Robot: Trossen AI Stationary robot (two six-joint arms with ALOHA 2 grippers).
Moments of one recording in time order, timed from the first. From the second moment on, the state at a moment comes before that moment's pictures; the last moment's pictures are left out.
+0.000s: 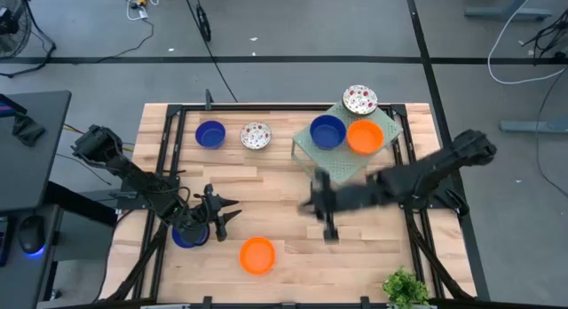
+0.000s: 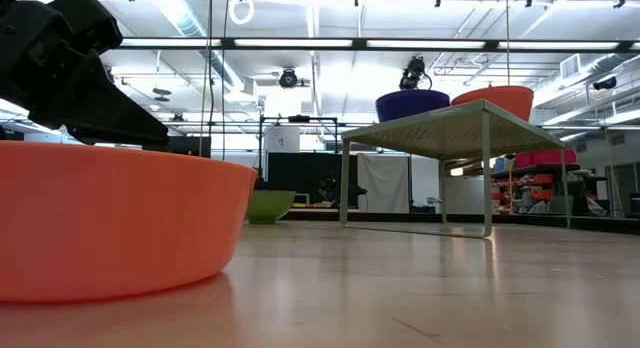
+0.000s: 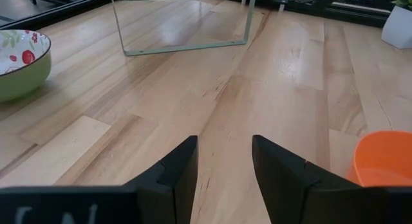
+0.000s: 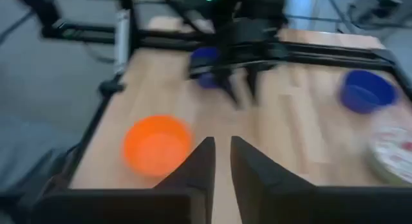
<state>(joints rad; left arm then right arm) -0.72 1.31 0.33 0.34 -0.96 -0.68 0.40 1.45 1.28 -0.37 0.27 0.12</state>
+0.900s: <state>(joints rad) -0.85 1.41 0.76 0.14 -0.50 -0.20 0.70 1.96 1.28 -0.14 0.36 0.23</state>
